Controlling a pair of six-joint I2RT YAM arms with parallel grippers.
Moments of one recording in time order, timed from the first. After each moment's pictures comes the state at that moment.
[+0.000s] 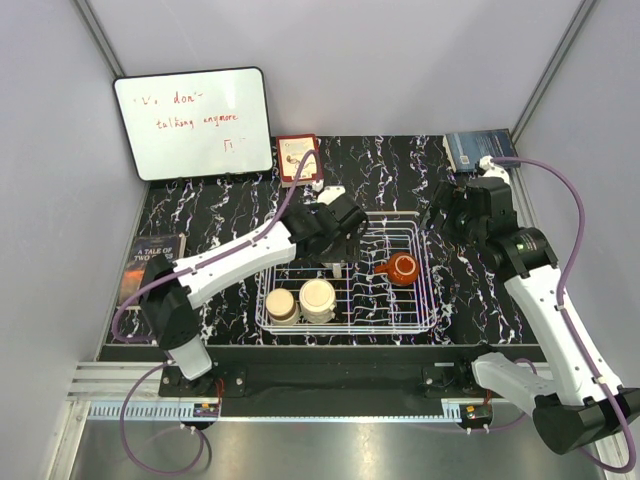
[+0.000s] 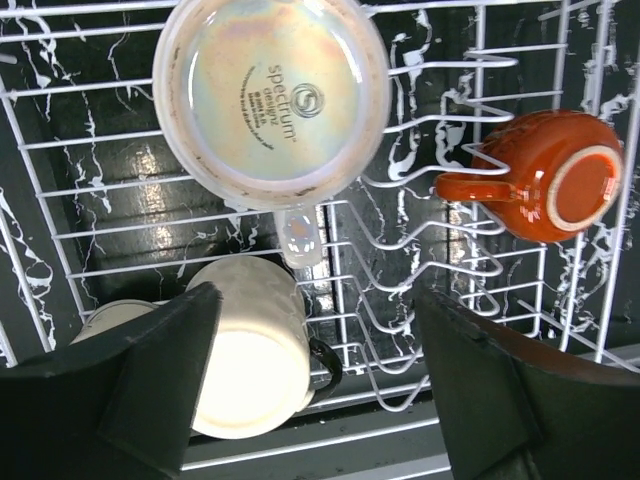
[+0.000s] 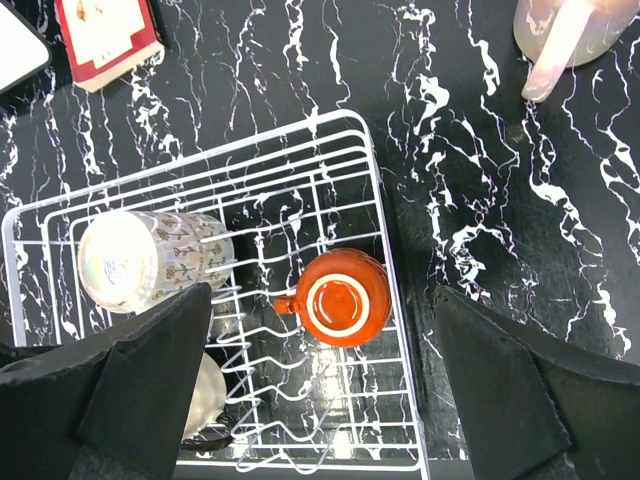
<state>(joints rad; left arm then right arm) -0.97 1.68 1.56 -0.95 -0.32 -0.84 0.31 1.01 1.20 -0.81 0.16 0.55</state>
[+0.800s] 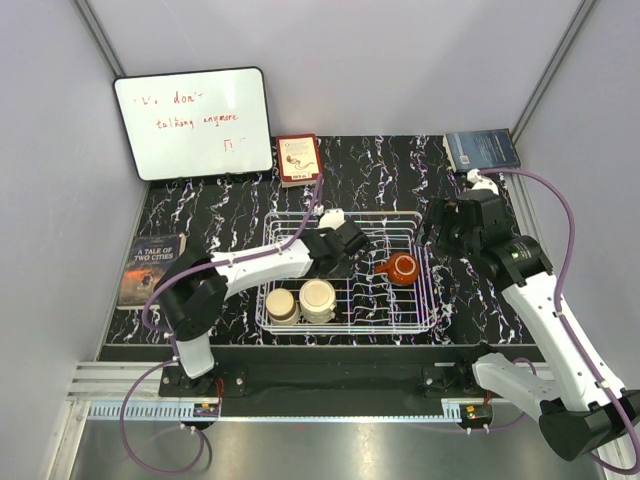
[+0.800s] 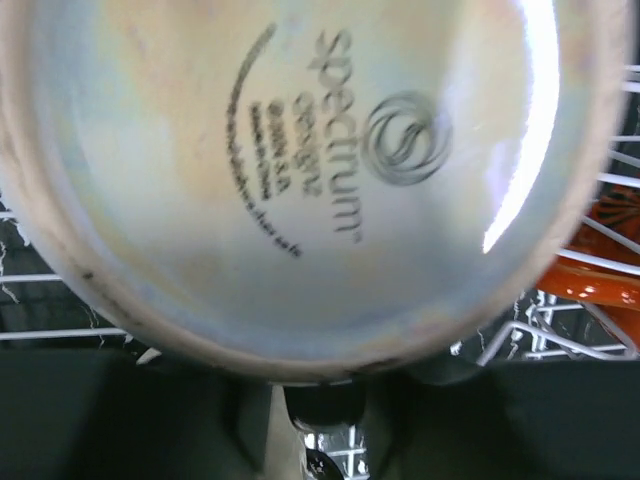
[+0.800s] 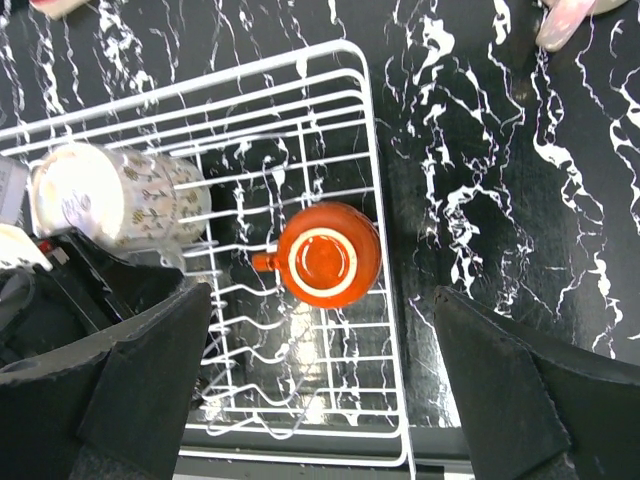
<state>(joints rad) -0.97 1.79 1.30 -0.64 -0.36 -0.94 0.36 0.97 1.13 -0.85 0.17 0.53</state>
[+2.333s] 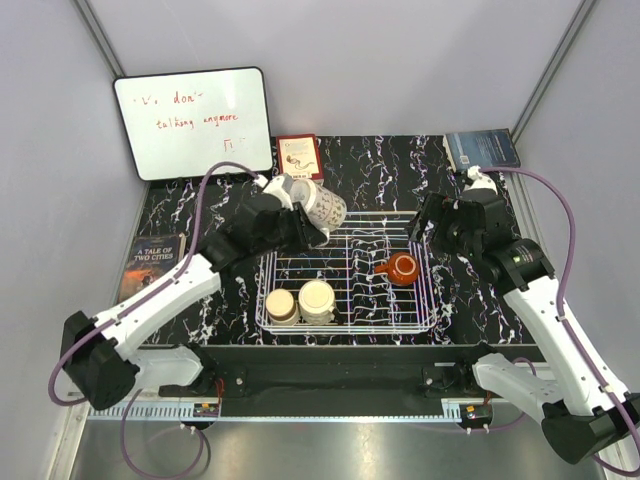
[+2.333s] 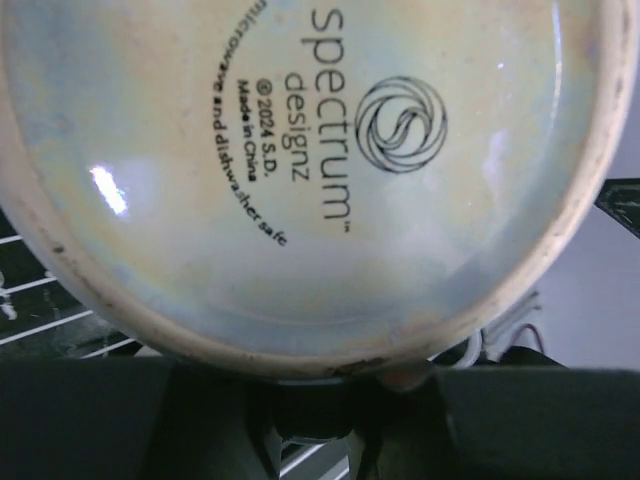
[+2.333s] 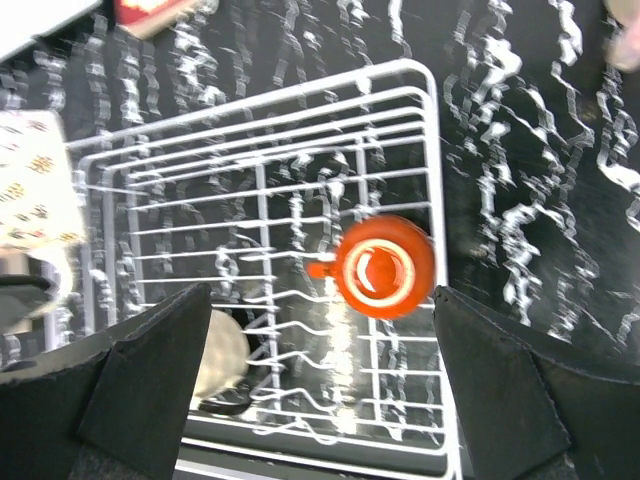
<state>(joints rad) -0.72 1.21 1.02 -0.33 0.06 -0.78 0.39 0.95 1.12 -0.78 0.11 0.58</state>
